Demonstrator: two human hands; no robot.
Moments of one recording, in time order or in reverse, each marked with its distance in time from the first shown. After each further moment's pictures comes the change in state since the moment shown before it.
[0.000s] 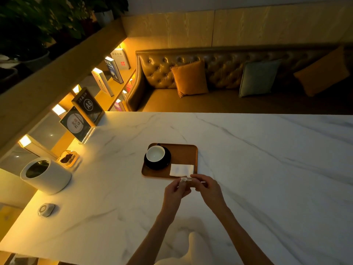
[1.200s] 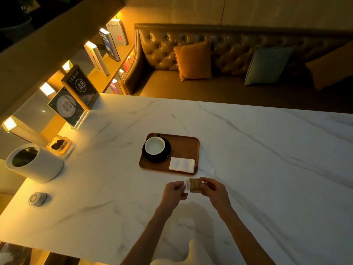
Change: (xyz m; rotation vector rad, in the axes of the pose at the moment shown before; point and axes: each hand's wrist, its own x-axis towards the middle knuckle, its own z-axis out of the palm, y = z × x) left_hand 0.043 -0.028 -0.015 0.234 -0.032 -0.326; right_hand 0.023 0.039 -0.004 0.011 0.018 0.291
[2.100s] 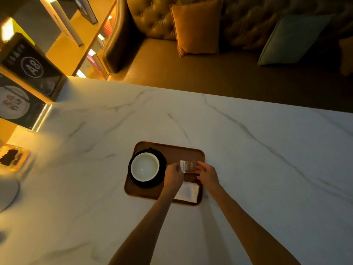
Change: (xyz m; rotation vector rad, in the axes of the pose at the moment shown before) left_hand 0.245 0.032 0.009 0.317 0.101 -0.020; right_hand 0.250 0.001 0.062 -0.190 -0.037 0.248
